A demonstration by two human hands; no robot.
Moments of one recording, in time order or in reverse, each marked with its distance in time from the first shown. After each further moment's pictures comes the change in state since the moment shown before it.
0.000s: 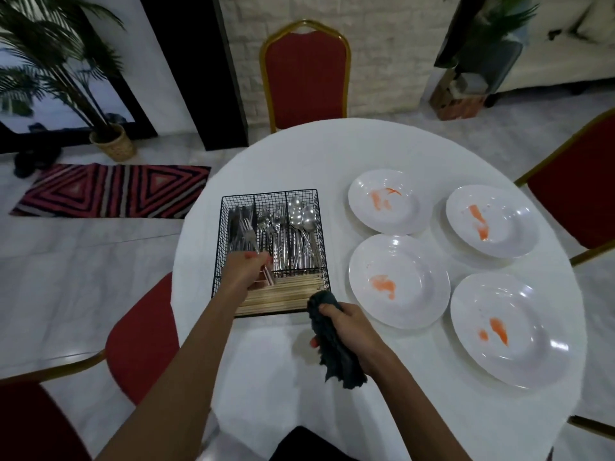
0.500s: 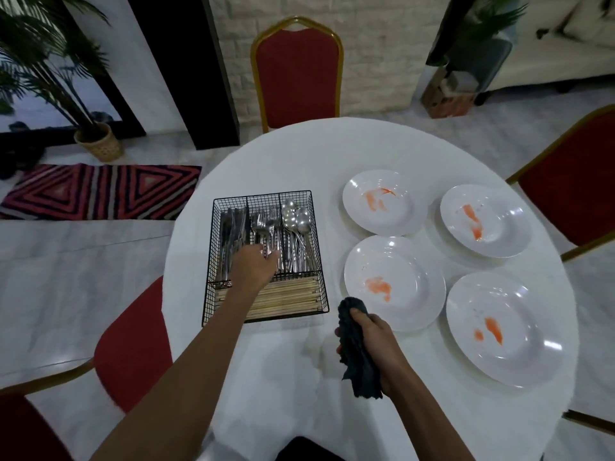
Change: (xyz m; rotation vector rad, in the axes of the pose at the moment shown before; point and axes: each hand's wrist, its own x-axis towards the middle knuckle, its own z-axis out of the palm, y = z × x) left_hand 0.031 -0.001 0.021 0.615 0.106 0.350; right_hand -0.008 0.009 -0.026 0.204 0.233 0.056
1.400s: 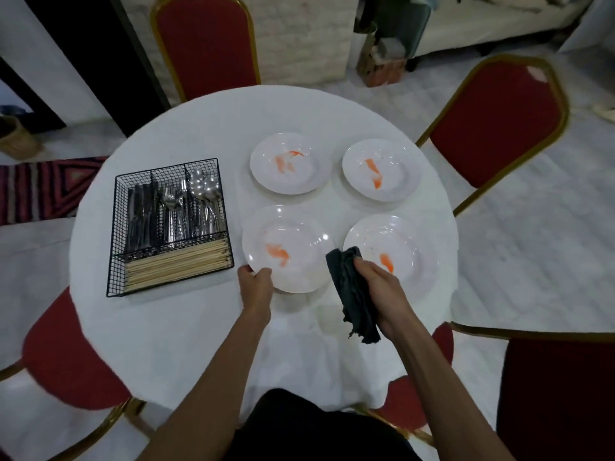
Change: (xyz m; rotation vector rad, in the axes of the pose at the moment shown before) left_hand -0.169 0.084 0.163 -0.899 -0.116 -0.441; right_hand -0.072 -0.020 -0.186 0.088 0.136 -0.156
